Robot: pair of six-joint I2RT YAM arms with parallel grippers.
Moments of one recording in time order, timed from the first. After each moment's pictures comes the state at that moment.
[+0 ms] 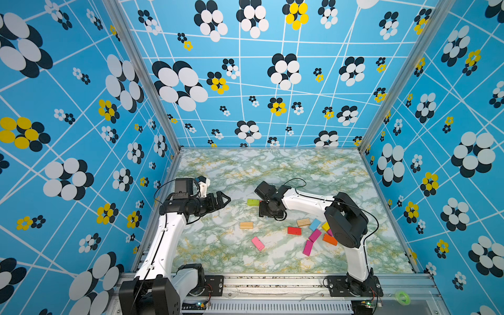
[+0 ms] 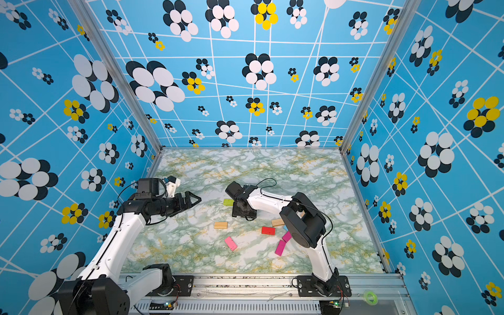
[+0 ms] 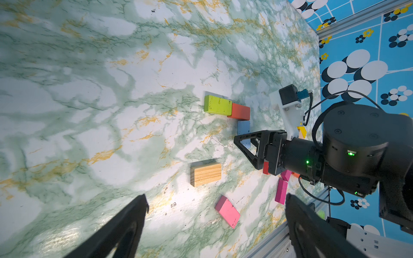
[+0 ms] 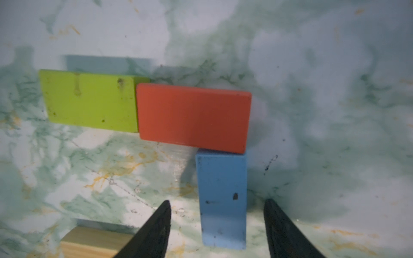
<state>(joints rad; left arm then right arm) 0.08 1.10 0.86 -0.74 0.64 -0.29 0.86 2.04 1.45 -0.70 0.07 0.85</state>
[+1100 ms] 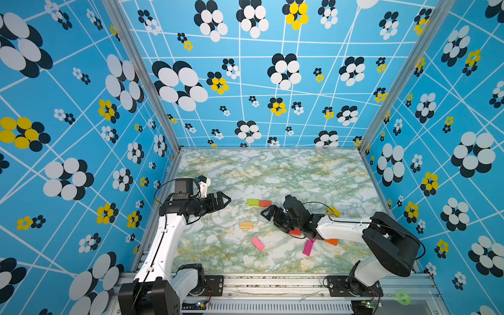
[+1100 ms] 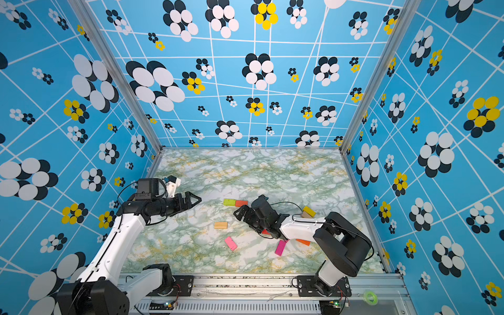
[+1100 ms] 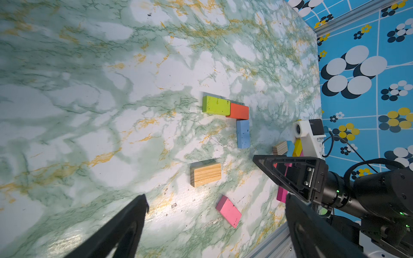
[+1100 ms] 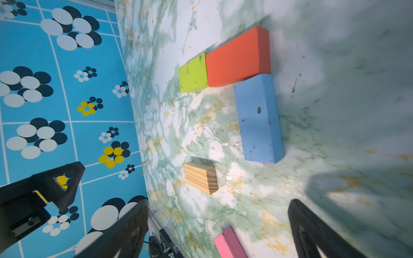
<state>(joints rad) 0.07 1.08 0.86 -0.74 0.64 -0.27 0.84 1.60 0.69 0.24 -0.14 1.24</state>
